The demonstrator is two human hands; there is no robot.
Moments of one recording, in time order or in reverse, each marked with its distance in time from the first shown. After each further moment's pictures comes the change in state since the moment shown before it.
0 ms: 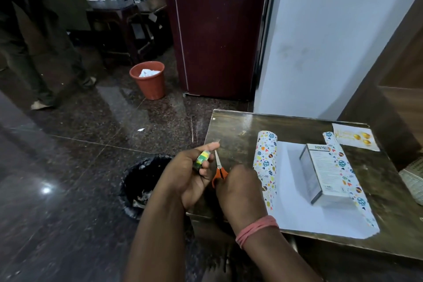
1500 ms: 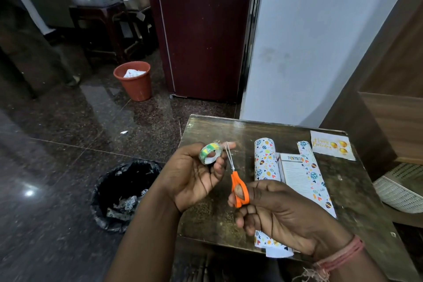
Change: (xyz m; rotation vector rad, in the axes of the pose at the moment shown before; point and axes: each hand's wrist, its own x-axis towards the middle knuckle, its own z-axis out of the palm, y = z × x) left_hand 0.024 -0.021 0.057 -0.022 -0.292 -0.157; right_hand 0.020 0.088 -0.109 1.228 -0.924 0.114
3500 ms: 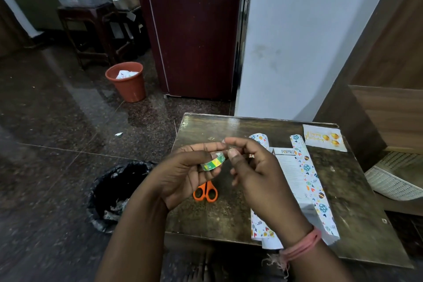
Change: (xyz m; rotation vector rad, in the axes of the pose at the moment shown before) left_hand -0.004 0.001 -0.012 0.372 -0.007 0.128; right_hand 0.033 0.010 0.011 -0.584 0.592 -0.589
